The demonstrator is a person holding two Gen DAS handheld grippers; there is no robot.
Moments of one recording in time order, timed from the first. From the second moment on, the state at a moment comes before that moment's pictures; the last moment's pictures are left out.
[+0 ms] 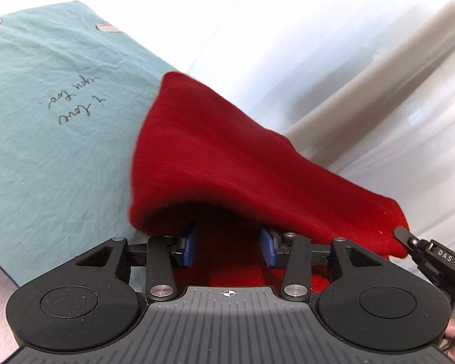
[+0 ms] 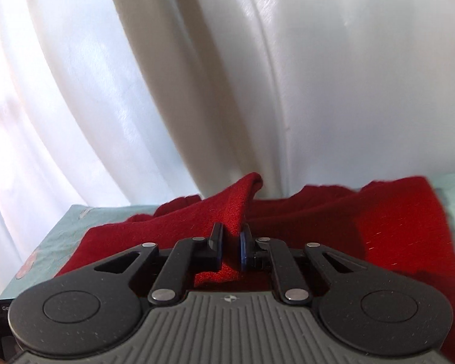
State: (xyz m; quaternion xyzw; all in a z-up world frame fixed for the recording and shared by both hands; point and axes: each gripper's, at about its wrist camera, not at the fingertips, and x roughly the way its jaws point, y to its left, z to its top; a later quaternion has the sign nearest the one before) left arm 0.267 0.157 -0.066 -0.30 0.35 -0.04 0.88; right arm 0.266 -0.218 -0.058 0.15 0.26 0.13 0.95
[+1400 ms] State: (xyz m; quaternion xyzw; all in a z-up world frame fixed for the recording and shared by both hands) left arm 0.306 0.088 -0.012 -0.22 0.36 -0.14 0.90; right arm 0.276 -0.250 -0.071 0.02 0.27 0.01 0.96
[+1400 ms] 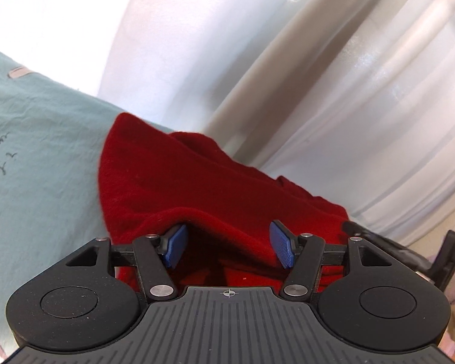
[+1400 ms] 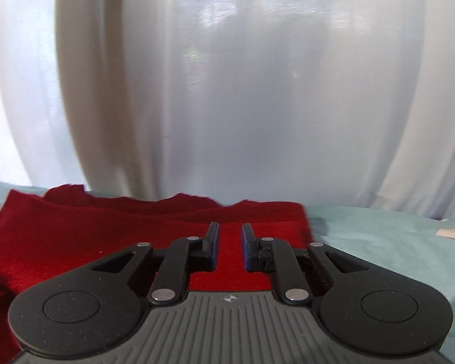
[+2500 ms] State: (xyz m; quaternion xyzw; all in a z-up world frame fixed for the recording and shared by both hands) left arm 0.326 0.042 -0.058 -0.03 0.36 -0.11 0.93; right arm 0.281 -0.269 -0.097 0.01 0.30 -0.01 0.95
